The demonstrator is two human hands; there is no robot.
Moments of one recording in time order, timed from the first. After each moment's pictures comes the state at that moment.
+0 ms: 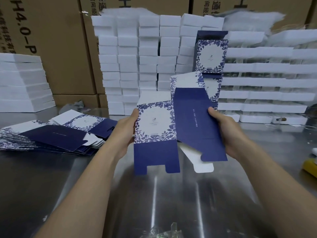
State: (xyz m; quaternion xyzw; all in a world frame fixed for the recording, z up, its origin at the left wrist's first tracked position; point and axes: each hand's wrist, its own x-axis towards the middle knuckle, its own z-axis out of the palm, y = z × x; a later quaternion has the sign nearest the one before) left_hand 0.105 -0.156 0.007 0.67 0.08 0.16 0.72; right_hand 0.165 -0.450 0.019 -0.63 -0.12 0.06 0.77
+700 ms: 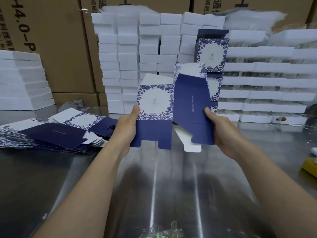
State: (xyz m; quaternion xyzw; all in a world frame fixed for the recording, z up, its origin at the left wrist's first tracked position) left_hand 0.098 -0.166 0.010 0.71 0.09 0.21 0.66; right_hand 0.164 -0.441 0.016 -0.66 -0.13 0.02 0.74
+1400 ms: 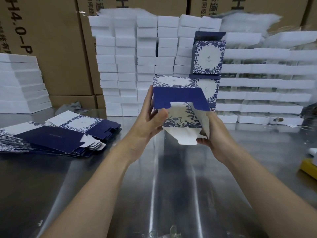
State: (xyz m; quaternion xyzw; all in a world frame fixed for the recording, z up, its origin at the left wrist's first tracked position) left_hand 0.067 -0.217 0.031 0.67 -0.22 0.14 0.69; right_hand 0.154 -0.421 0.013 -0.67 -0.15 -0.02 0.73
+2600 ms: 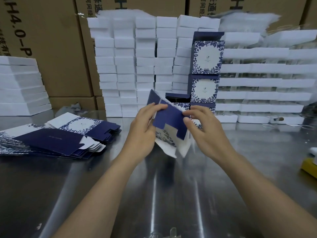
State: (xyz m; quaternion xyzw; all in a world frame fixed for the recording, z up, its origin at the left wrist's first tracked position) left_hand 0.080 -0.212 0.012 0.79 -0.14 0.34 0.49; right_hand 0.145 -0.419 0.009 -0.81 -0.29 -0.28 0.42
